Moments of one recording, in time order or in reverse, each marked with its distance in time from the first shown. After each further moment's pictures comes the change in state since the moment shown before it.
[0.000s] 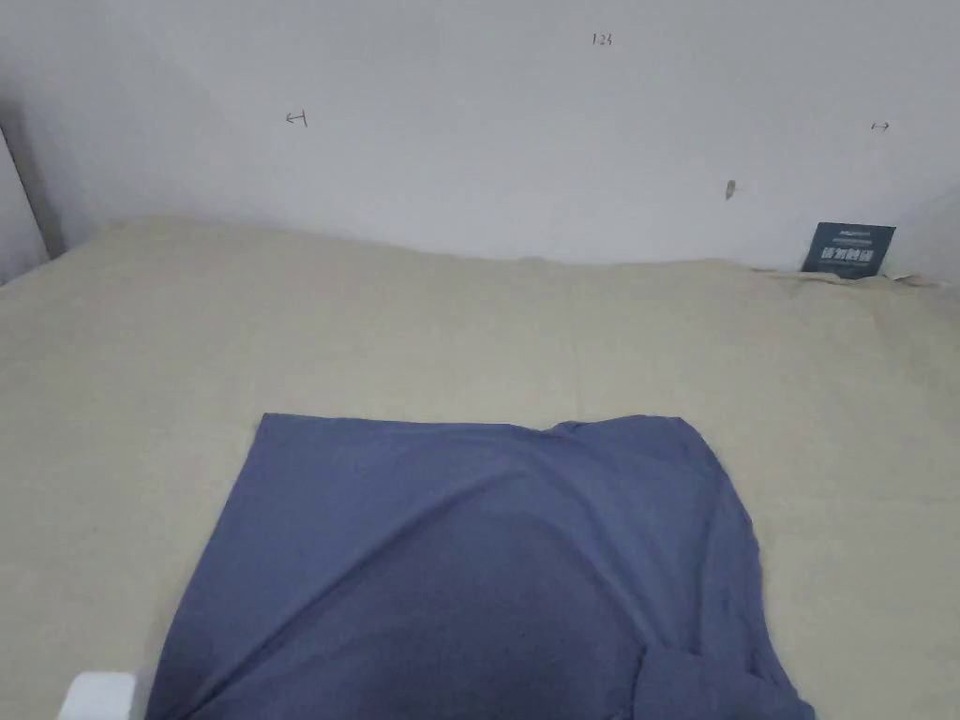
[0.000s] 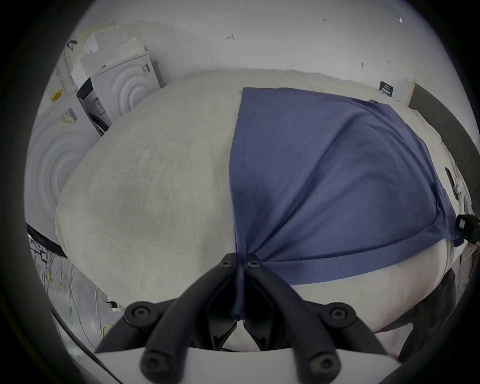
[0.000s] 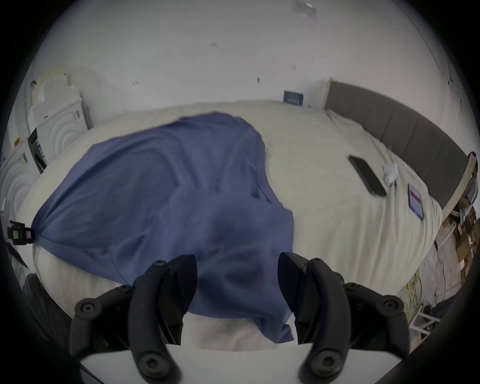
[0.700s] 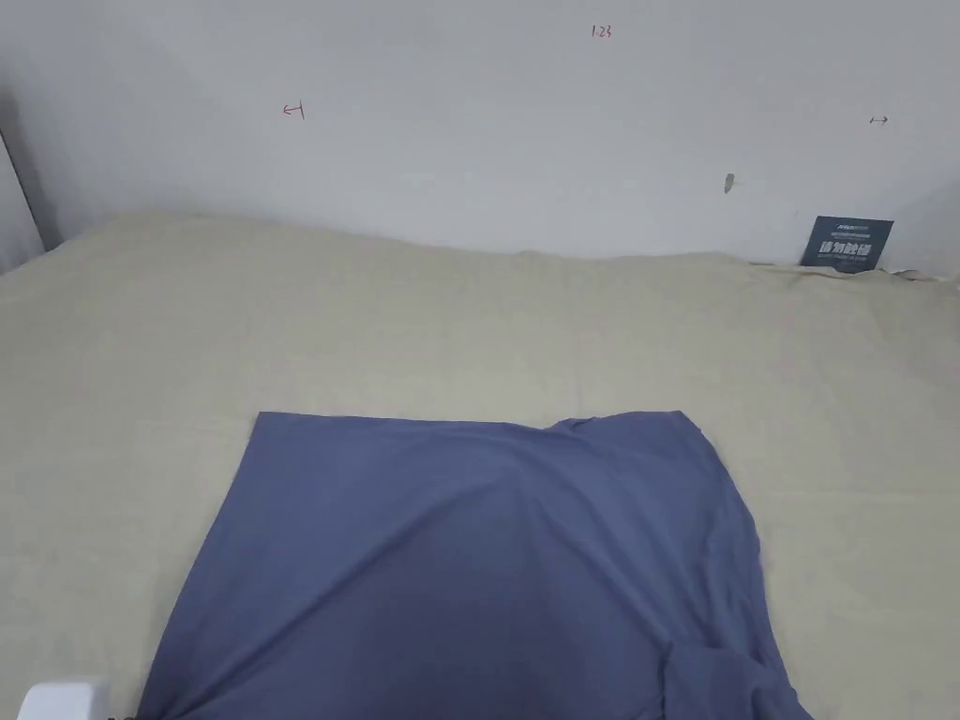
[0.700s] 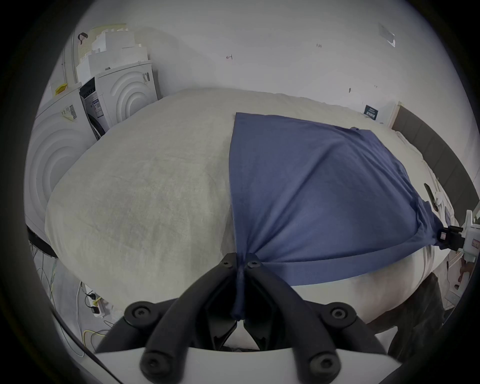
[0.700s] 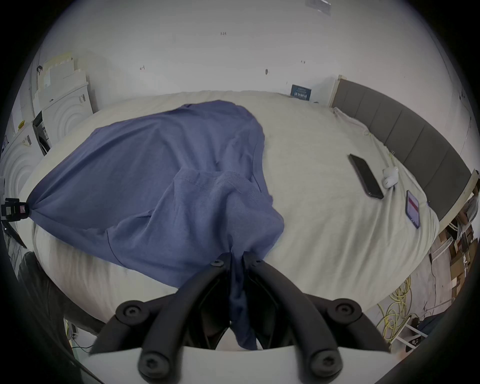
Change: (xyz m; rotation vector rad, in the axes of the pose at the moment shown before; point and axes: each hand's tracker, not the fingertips) left arm -0.014 -0.010 0.043 0.108 -0.112 0.046; right arm 0.009 0.001 0.038 0.038 0.017 0.122
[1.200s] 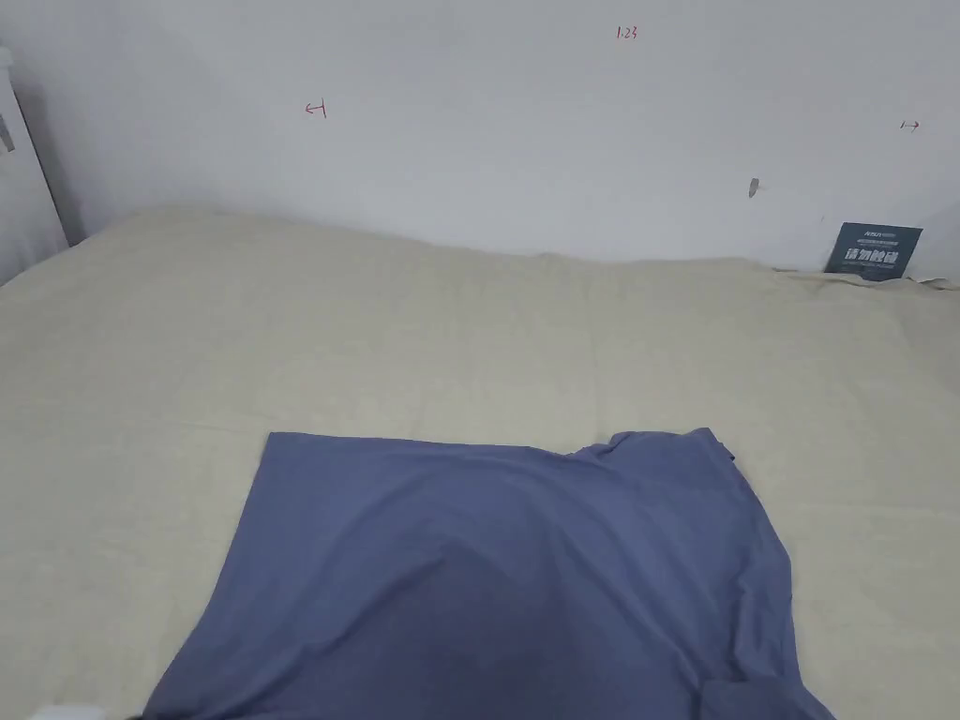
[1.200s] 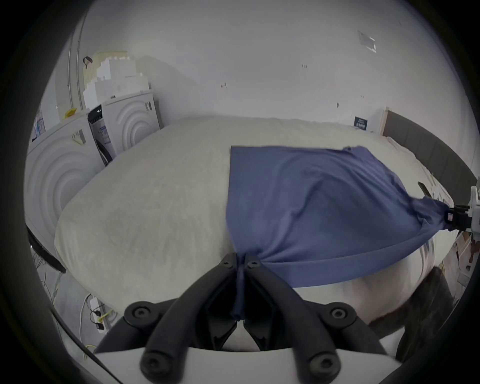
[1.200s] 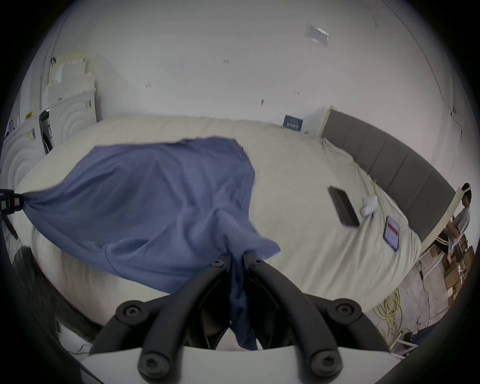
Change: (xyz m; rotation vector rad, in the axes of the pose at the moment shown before) left arm -0.008 -0.011 0.016 0.177 0.021 -0.052; right arm -0.001 0.014 0.037 0.185 -0.060 0.048
